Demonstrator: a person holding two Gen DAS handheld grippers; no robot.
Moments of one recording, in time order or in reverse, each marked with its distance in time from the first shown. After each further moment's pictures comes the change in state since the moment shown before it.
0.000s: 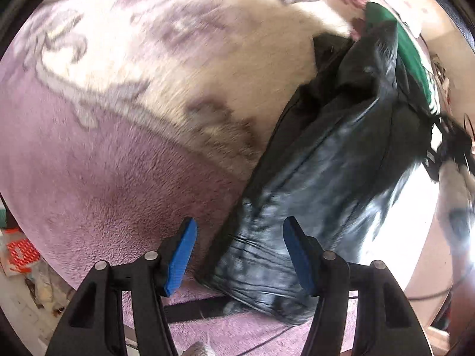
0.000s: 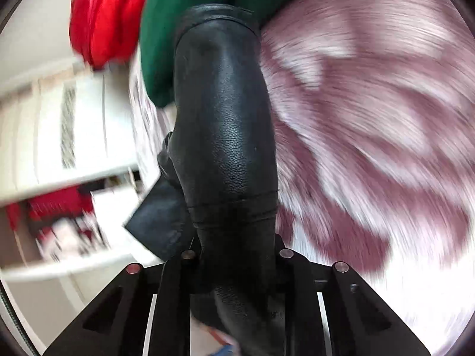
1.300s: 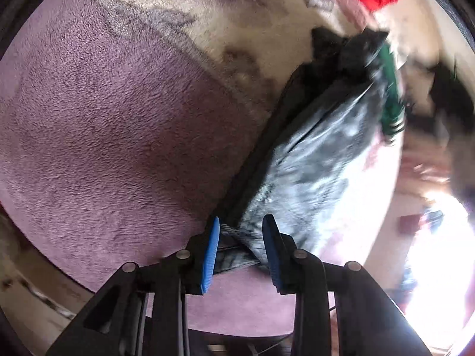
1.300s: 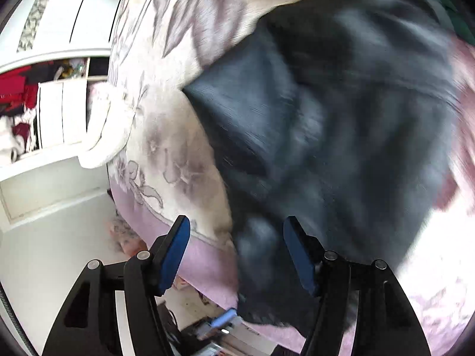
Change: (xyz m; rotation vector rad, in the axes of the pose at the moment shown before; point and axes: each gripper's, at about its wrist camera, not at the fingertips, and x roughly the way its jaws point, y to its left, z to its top) left arm 0.004 0.094 -0.061 -0.190 0.060 -0.351; right arm 0.114 0.157 -0.087 -0.375 0.393 -0.432
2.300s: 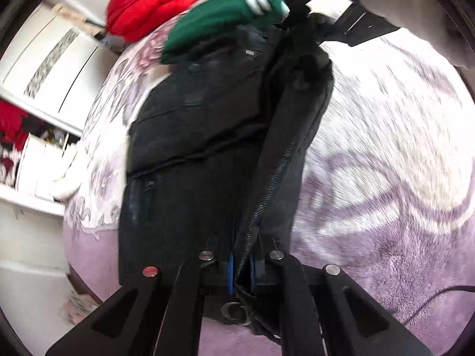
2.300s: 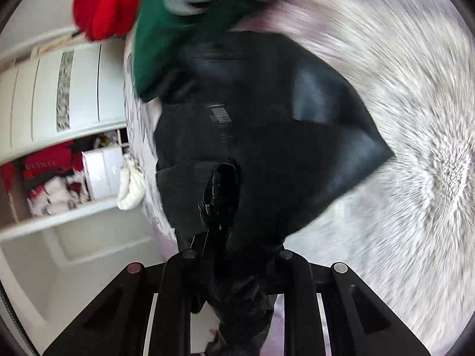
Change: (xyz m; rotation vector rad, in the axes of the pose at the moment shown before) left arm 0.181 -0.337 -0.190 0.886 -0.339 0.868; right arm -0.126 -0.309 -0.033 0.150 -0.185 0.287
